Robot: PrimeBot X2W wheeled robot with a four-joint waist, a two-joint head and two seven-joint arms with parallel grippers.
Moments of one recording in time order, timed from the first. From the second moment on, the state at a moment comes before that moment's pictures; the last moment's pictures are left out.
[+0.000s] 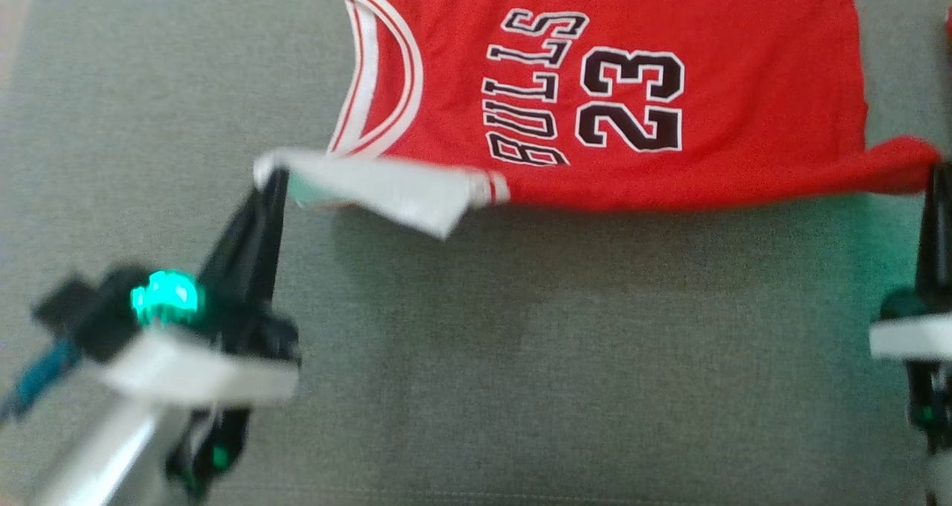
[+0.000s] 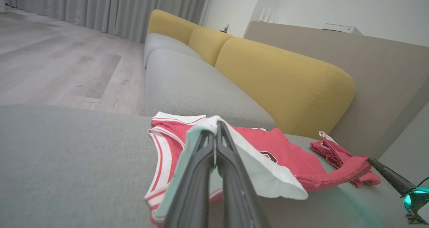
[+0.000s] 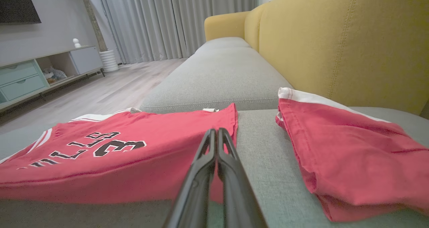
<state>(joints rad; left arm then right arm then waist) -0.27 0.53 -0.55 -0.16 -0.82 -0.02 -0.24 -0.11 -0.28 -0.09 0.12 0.34 0.13 -0.26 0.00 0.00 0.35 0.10</state>
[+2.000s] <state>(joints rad) -0.60 0.43 -0.75 0.48 -0.85 -0.12 -0.21 -0.46 -0.26 0.06 0.55 0.38 0.13 -0.20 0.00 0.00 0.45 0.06</state>
